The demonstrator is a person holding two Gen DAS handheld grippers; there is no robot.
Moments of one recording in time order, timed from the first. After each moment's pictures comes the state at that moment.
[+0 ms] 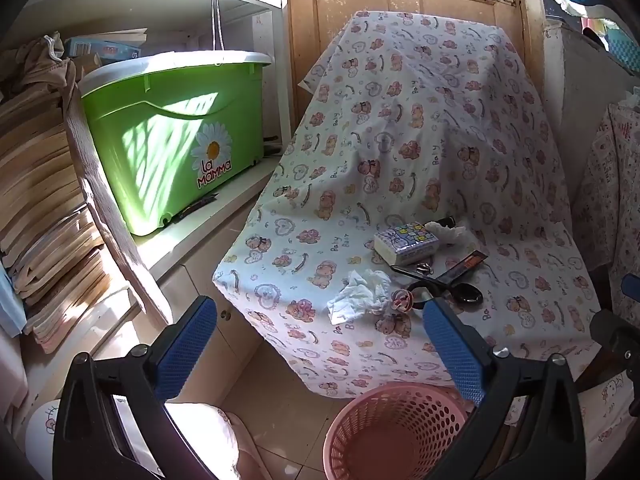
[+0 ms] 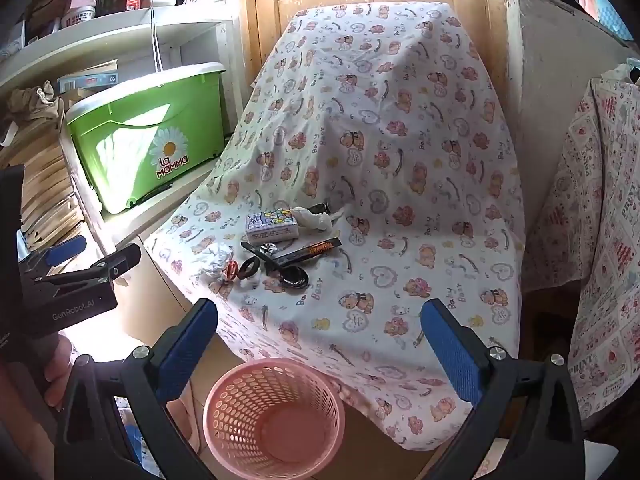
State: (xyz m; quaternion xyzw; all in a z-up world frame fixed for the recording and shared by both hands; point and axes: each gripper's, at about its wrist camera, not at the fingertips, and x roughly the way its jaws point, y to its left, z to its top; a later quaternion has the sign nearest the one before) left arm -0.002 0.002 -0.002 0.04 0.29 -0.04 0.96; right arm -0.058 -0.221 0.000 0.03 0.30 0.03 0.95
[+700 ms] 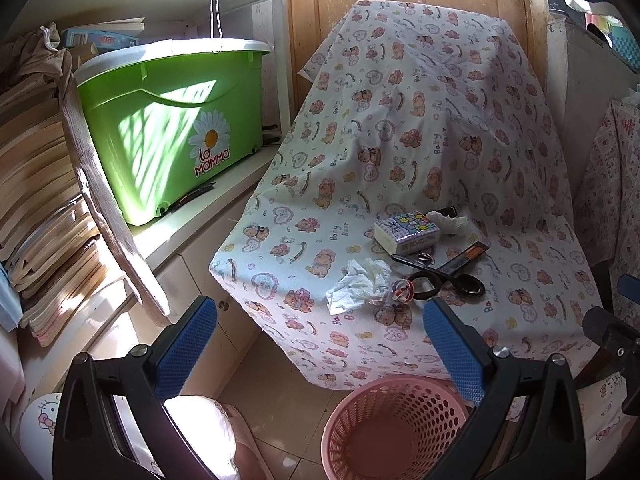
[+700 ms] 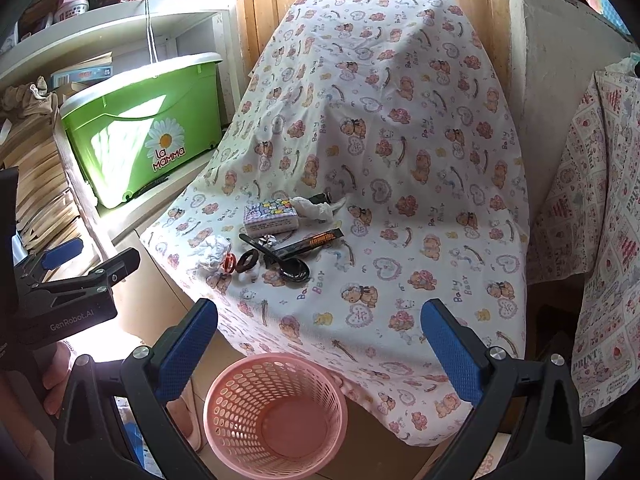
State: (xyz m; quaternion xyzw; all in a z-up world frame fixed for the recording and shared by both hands) left arm 0.003 -0.001 -0.009 0.04 0.31 -0.04 0.95; right arm -0.049 -0.223 -0.009 0.03 0.32 0.02 0.95
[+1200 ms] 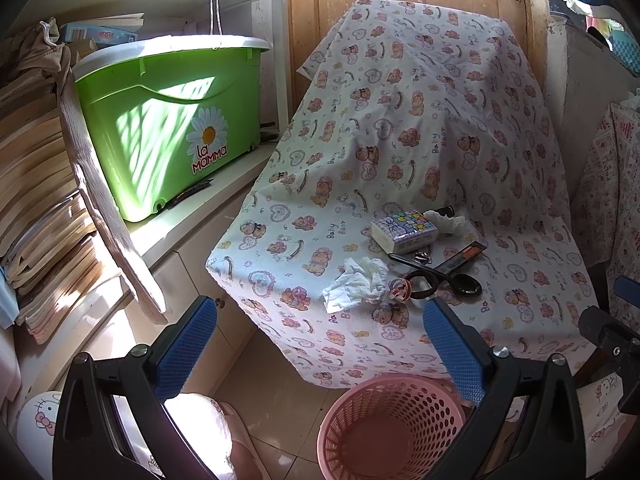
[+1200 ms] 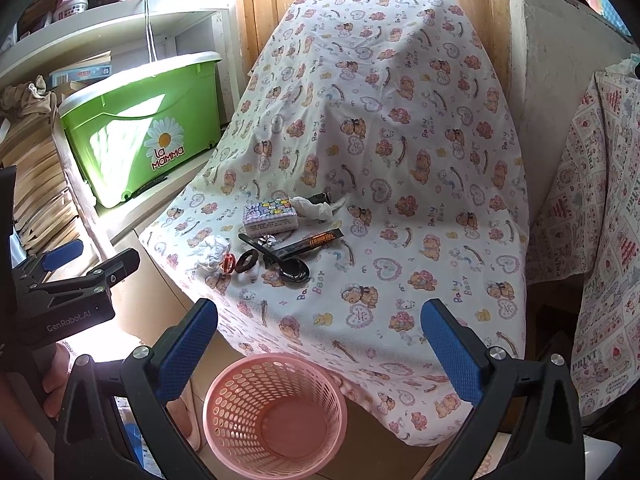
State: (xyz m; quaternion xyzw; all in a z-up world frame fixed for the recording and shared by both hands) left arm 0.004 0.000 -0.009 0.03 0.31 -0.04 0.95; right arm -0.045 -0.220 -0.008 0.04 0.32 0.02 0.95
